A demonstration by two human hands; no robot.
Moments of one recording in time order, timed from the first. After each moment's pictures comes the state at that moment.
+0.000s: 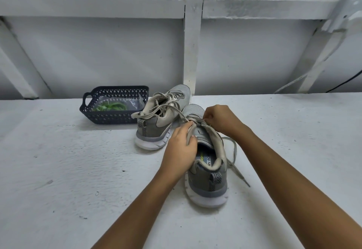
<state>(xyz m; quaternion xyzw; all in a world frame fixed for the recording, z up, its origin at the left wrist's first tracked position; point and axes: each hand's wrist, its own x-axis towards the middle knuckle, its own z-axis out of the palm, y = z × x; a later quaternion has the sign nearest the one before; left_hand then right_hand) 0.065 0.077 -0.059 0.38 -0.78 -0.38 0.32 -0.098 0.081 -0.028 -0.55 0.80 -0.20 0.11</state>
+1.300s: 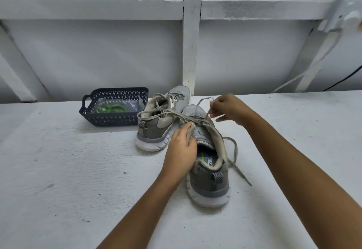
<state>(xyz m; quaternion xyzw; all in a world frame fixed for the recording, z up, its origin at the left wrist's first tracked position) 0.066 0.076 -0.062 0.39 -0.77 -0.40 0.32 -0.119 0.079 -0.008 -0.41 0.74 -0.43 0.33</state>
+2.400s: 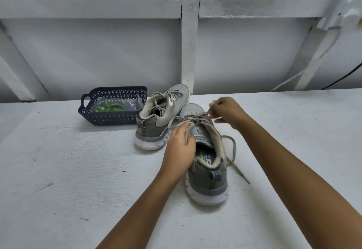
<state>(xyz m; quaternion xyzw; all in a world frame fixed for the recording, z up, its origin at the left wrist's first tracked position) 0.065 0.077 -0.061 0.38 -0.76 -0.41 0.32 -0.109 0.081 -0.018 -0.36 0.75 -0.47 0.30</state>
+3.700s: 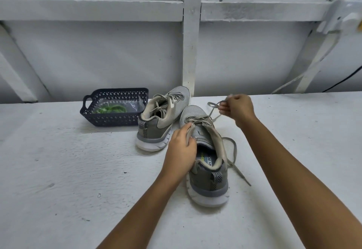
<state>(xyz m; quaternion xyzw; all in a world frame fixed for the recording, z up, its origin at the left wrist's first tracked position) 0.065 0.077 -0.062 0.39 -0.76 -0.41 0.32 -0.124 0.078 -0.017 -0.20 0.69 -0.65 0.26</state>
